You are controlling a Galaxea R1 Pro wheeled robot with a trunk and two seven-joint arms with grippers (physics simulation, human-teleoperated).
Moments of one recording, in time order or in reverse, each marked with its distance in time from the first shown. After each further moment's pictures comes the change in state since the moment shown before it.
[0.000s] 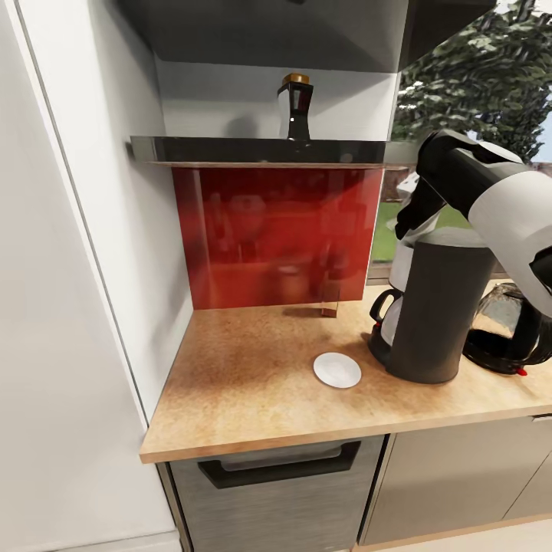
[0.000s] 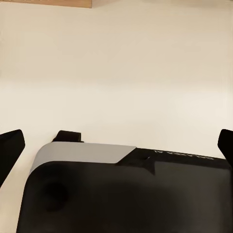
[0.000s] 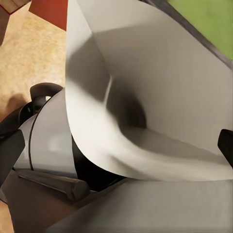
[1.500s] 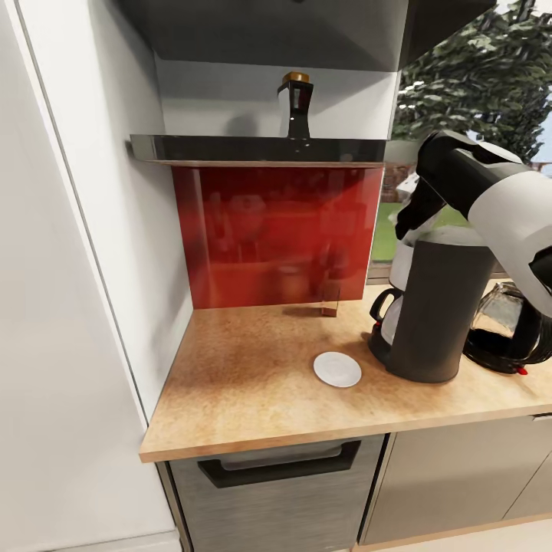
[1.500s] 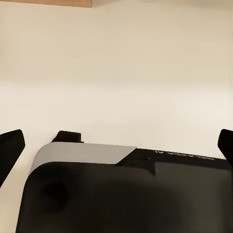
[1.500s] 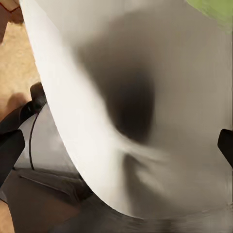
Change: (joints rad) left arm 0.000 0.000 0.000 0.000 0.000 0.000 0.000; right arm 0.000 0.001 0.002 0.003 0.000 0.000 0.000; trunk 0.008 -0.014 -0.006
